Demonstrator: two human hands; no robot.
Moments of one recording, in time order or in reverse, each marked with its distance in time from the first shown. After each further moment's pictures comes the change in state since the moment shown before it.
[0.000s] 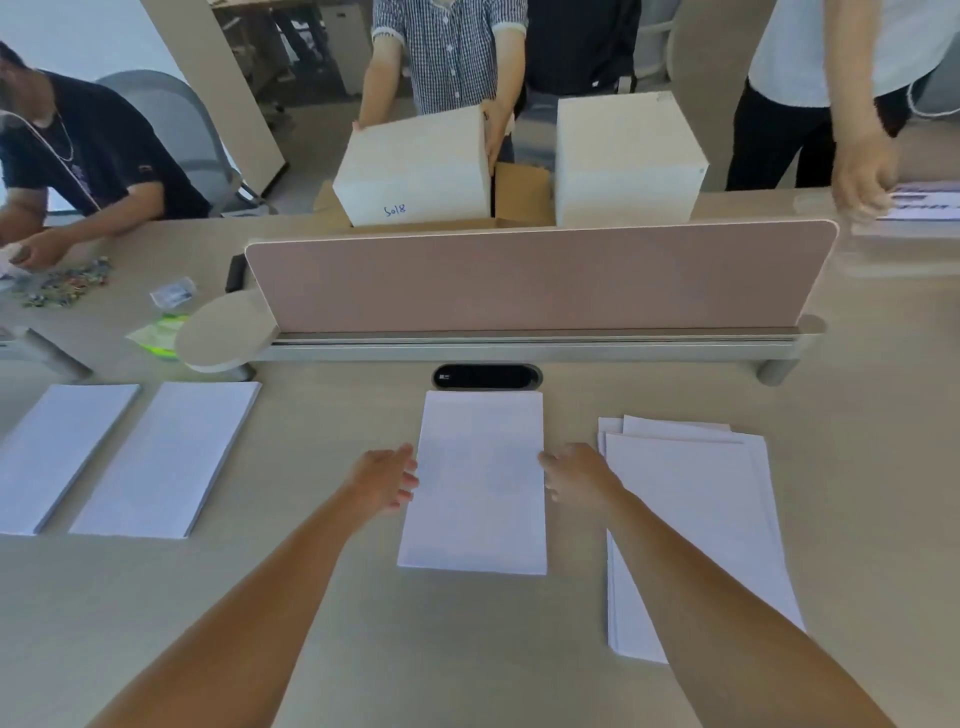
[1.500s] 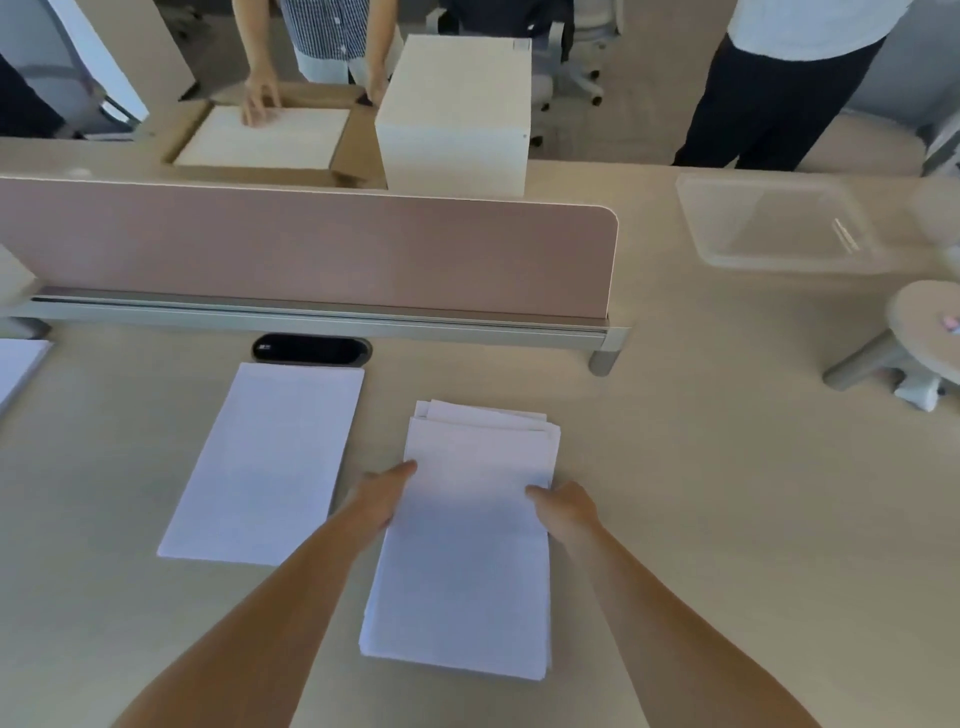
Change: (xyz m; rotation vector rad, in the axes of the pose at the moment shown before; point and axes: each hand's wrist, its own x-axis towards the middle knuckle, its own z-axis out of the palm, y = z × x) left_hand -0.019 0.036 0.293 -0.167 -0.048 -0.251; right_hand 0.019 0.188 -0.198 0.060 0.109 0.278
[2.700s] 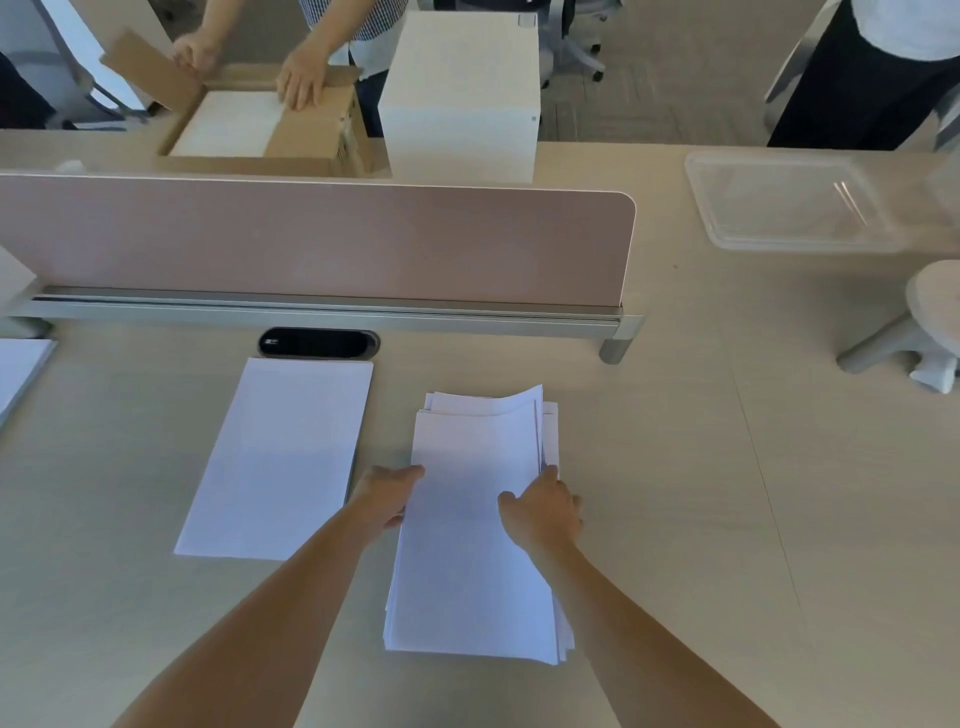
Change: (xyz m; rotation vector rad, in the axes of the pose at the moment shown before) left_hand 0.017 -0.004 -0.007 0.046 0.019 -0.015; right_hand -0.043 -0.023 0.048 -0.338 0.186 -0.090
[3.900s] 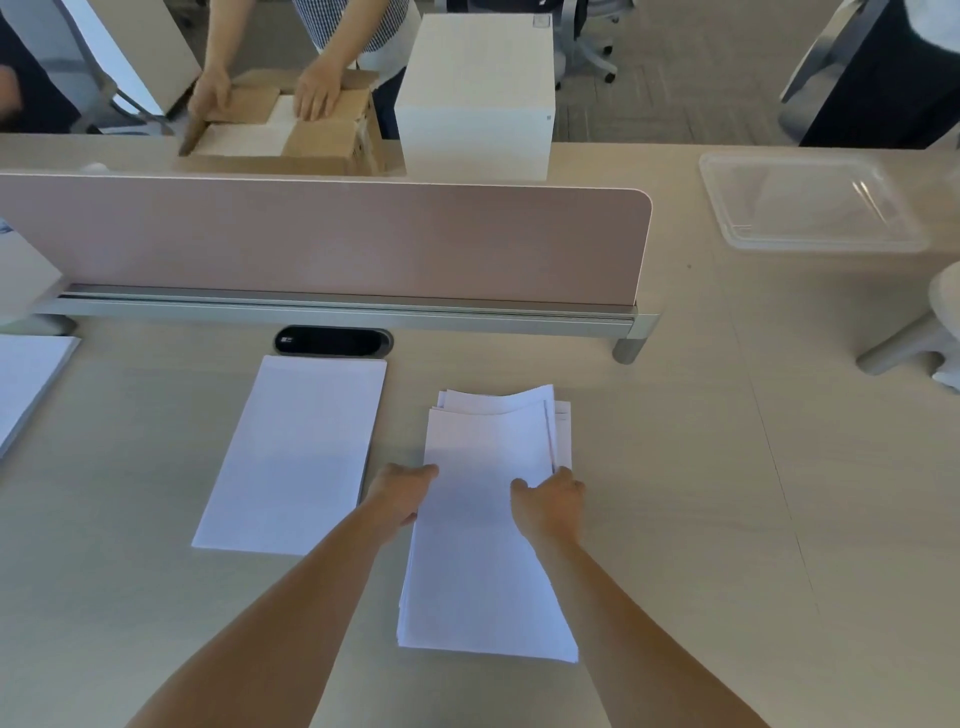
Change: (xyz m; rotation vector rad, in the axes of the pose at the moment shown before) left_hand -0.015 0.003 0.000 0.040 0.040 -0.018; right_hand -0.002 -0.010 0.008 0.353 0.011 0.105
